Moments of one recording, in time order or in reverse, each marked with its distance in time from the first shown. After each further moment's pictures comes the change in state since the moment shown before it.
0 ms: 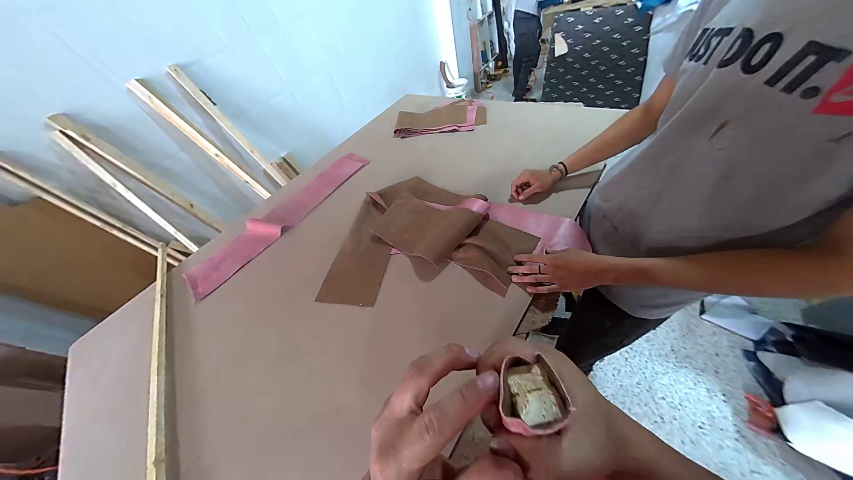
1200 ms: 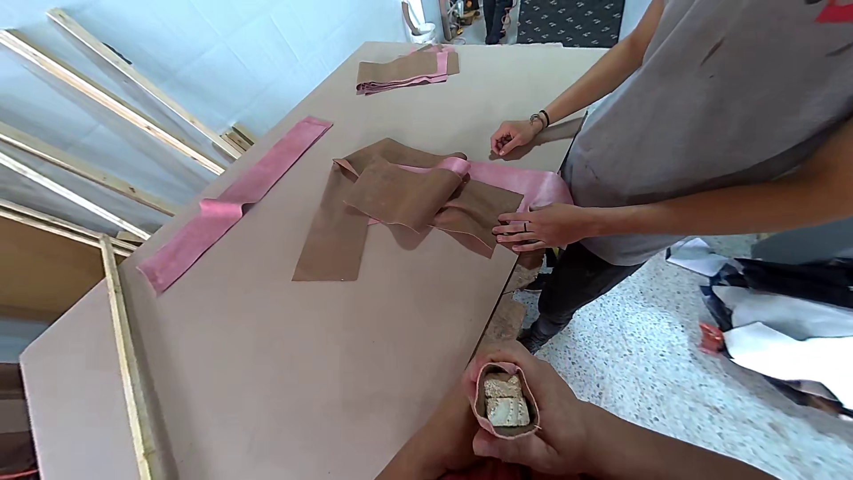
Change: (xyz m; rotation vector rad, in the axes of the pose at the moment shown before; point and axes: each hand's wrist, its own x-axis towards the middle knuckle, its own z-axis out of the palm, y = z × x) left_hand -0.046 0.035 0.023 -1.031 -0.208 -0.753; right_hand -0.048 0.029 0.035 -0.246 0.111 0.002
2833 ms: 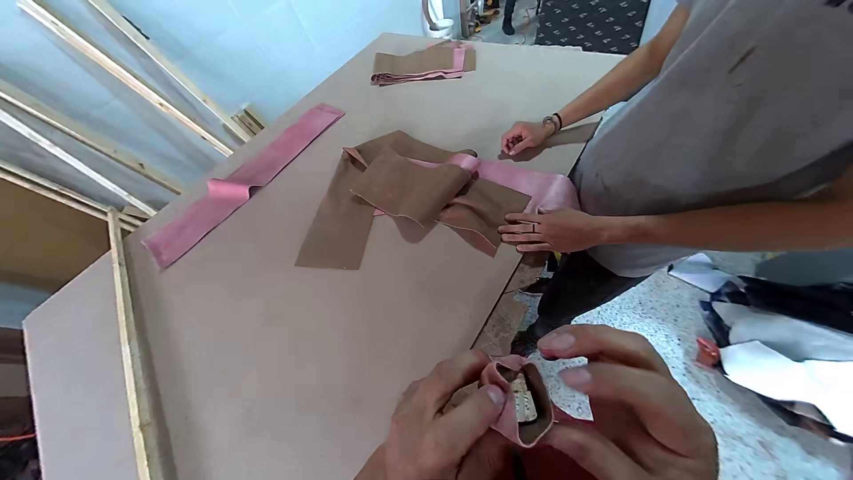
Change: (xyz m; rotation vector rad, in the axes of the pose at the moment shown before) left_hand 0.016 -0.006 -0.029 1.033 0.159 0.686; right_hand -0.014 -0.038 -0.035 -0.192 0.294 -0.163
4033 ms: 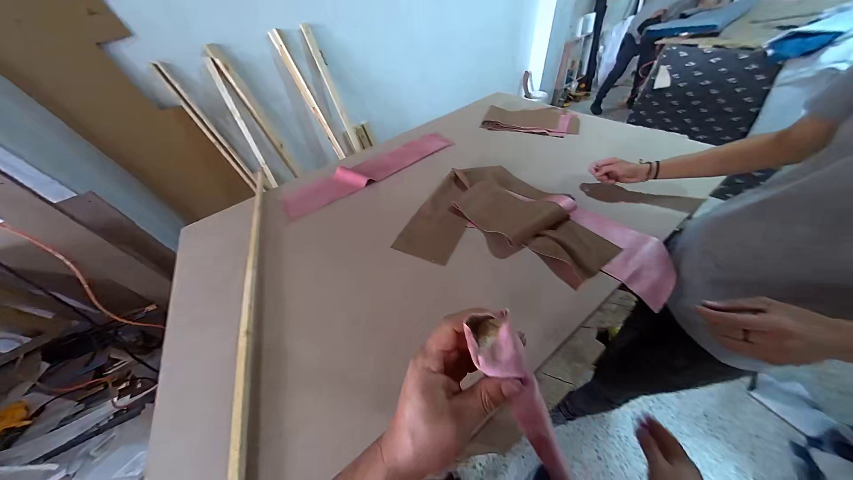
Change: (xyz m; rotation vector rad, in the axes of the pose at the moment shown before) left_hand -0.049 0.036 -0.103 -0.541 0.280 -0.344; right_hand -0.227 0.111 -0.043 -0.540 0.038 1.022
